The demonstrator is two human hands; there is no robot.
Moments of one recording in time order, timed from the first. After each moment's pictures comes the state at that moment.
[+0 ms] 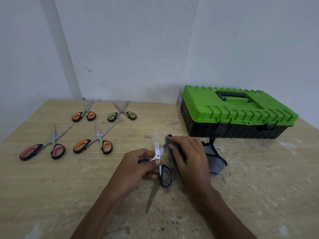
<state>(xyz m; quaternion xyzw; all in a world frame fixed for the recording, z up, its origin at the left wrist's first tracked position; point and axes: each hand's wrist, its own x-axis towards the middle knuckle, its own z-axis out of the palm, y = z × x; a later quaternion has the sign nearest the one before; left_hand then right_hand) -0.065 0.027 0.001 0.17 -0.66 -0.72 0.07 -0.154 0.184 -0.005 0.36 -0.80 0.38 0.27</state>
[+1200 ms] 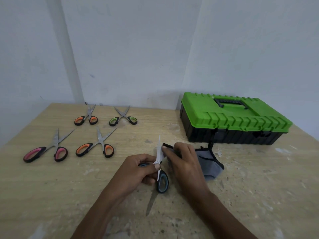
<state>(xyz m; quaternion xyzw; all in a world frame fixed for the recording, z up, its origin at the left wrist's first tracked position) -0.062 0.021 0.006 0.15 -0.70 -0.70 0.03 -0.156 0.181 -0.021 0.40 -0.84 0.25 0.28</state>
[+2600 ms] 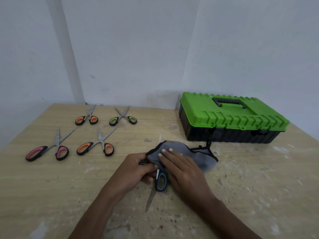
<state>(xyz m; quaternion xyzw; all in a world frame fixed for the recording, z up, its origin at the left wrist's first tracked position) -0.061 0.022 0.009 0.13 -0.72 -0.68 0.02 -0.142 0.204 -0.025 0.50 -0.80 0.16 0.28</state>
